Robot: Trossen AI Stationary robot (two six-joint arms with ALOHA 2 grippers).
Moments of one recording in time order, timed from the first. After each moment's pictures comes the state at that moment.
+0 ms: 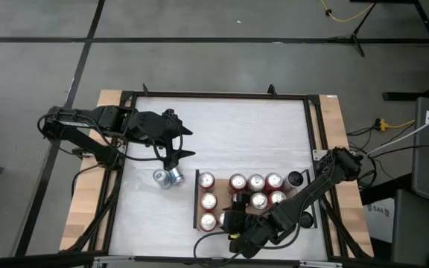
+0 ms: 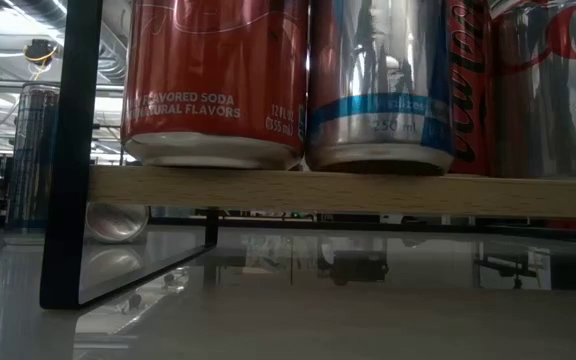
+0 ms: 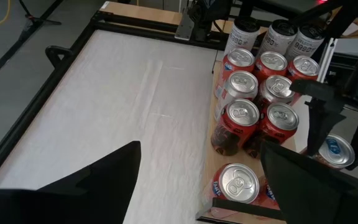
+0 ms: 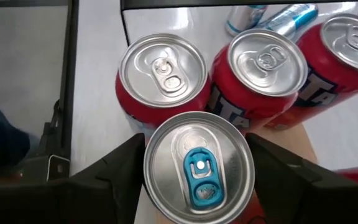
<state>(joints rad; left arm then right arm) -0.15 1.31 1.55 -0.88 -0.25 -0.28 0.67 1.96 1.74 -0.76 0.53 0.62</state>
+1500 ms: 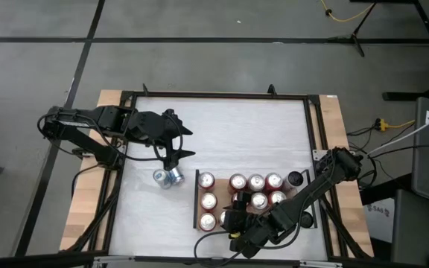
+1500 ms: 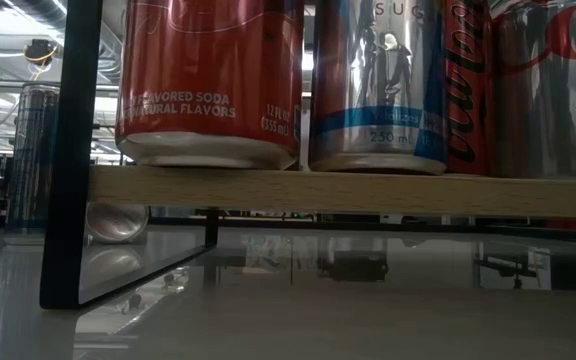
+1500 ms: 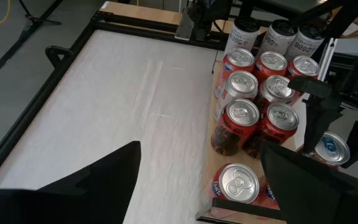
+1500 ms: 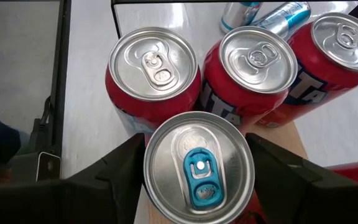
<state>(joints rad) -0.15 1.31 1.55 -0.88 -0.25 -0.28 0.67 1.96 1.74 -0.79 0.55 0.62</state>
